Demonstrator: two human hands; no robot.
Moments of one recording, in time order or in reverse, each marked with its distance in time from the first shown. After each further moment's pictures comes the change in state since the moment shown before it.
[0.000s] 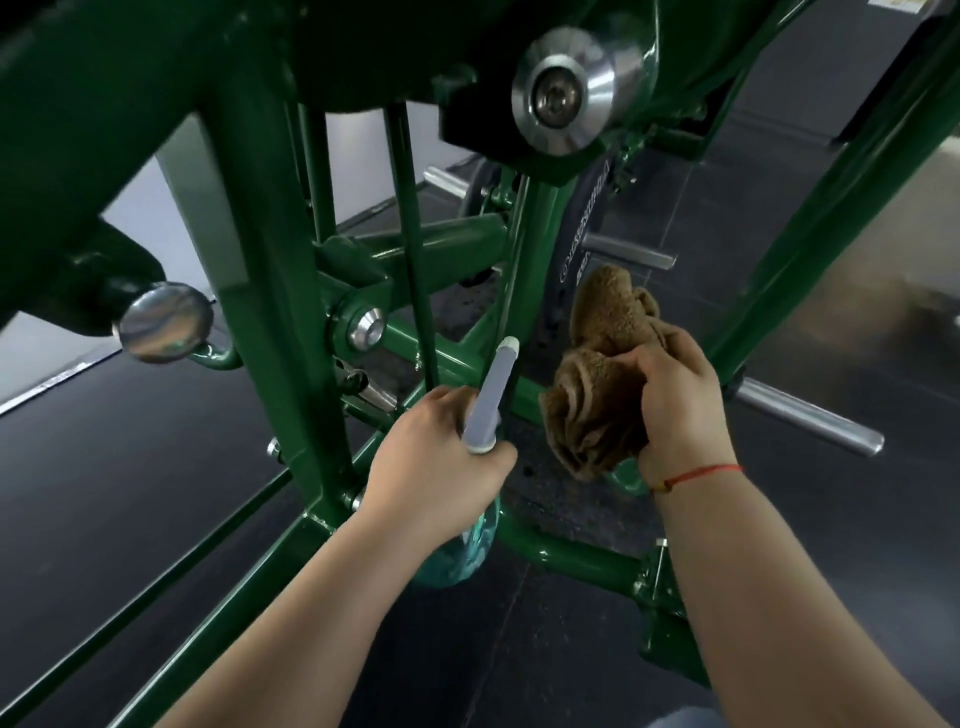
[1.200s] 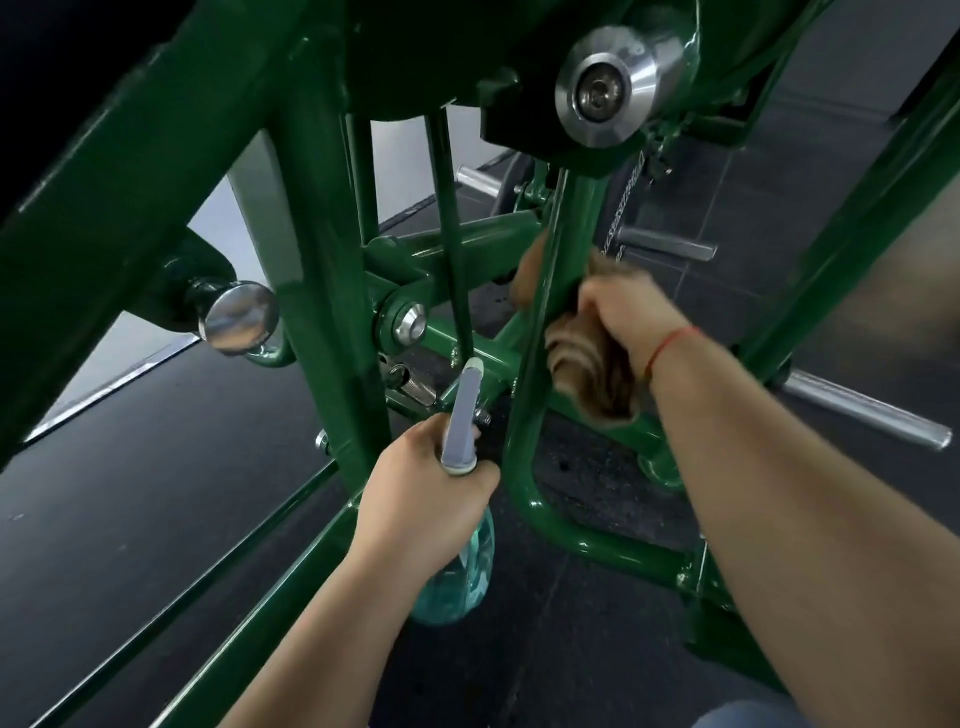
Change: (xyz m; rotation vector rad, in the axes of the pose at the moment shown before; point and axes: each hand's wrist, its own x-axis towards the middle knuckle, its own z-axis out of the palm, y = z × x) left_hand -0.030 -0.033 -0.017 -0.141 0.099 -0.208; right_hand 0.047 -0.019 0.066 -0.478 -0.276 -0.034
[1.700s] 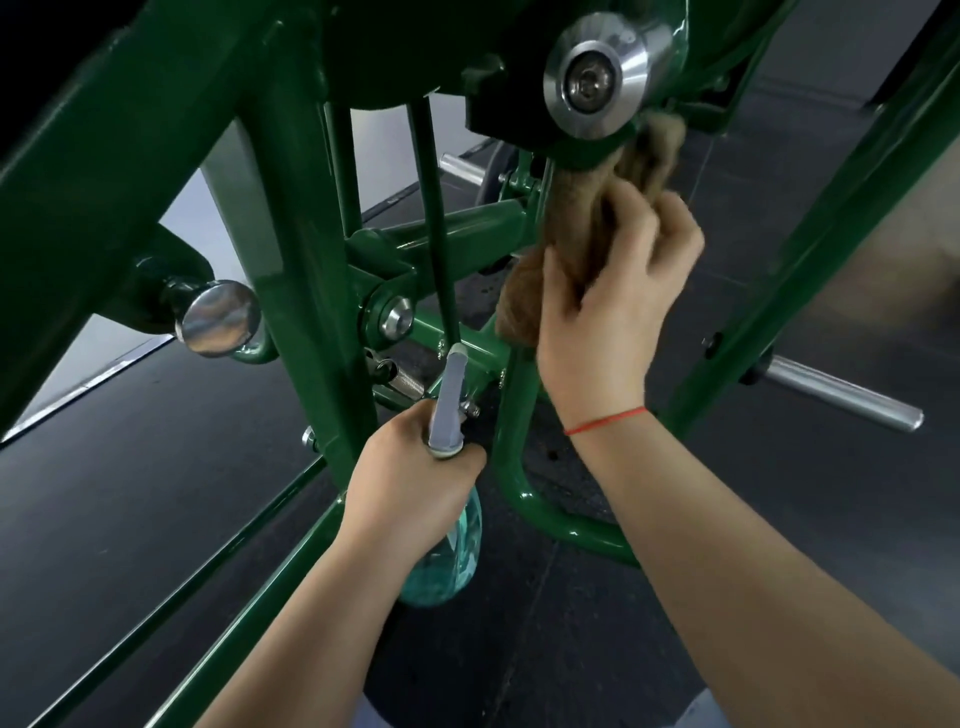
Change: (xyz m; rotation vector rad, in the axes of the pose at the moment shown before) left_hand 0.013 0.000 -0.002 0.030 0.005 0.020; right_hand -0.057 0.010 0.037 -0.215 0.675 -0.775
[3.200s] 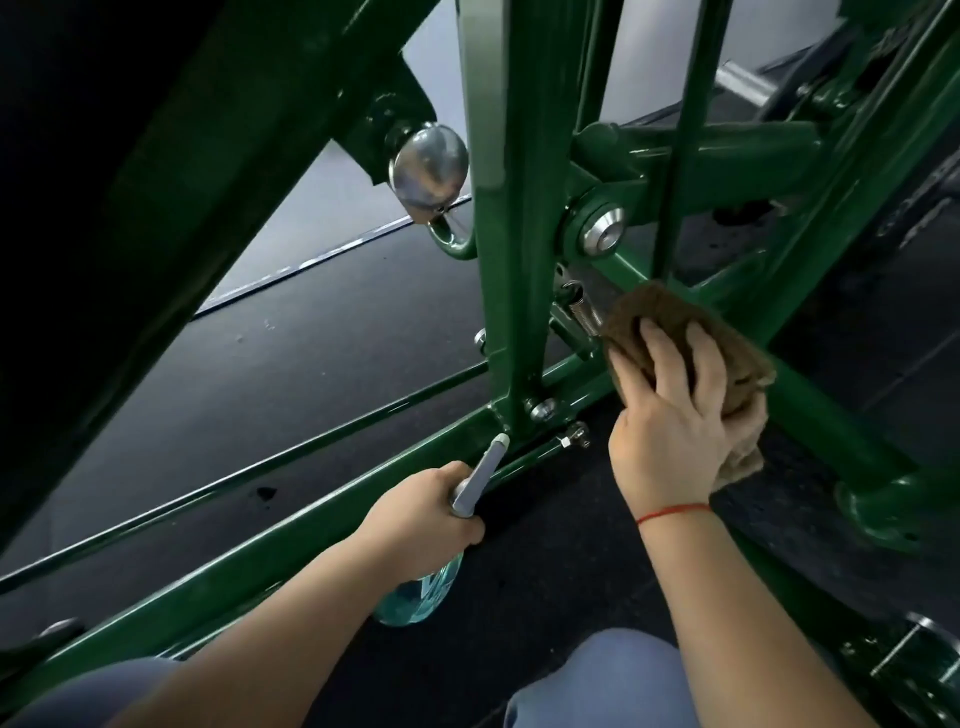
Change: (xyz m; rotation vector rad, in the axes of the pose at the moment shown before) left_hand -0.061 -0.132 -0.024 0.436 -0.102 -0.432; right_hand -0.146 0.080 0.049 -0.375 -0.527 -0.337
